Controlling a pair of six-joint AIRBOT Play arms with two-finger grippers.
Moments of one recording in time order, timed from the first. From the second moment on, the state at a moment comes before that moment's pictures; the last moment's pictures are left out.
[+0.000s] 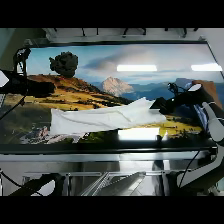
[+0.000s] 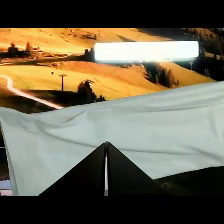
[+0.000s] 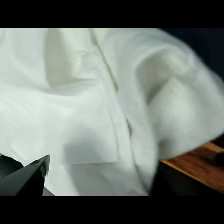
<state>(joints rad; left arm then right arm) -0.03 -1.19 1.42 1.36 -1.31 -1.51 -0.21 -1.79 1.31 -0.84 1.36 1.18</state>
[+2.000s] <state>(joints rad) -0.64 -1.83 1.69 1.22 -1.10 -1.57 0.08 -1.14 1.30 -0.90 1.36 1.46</state>
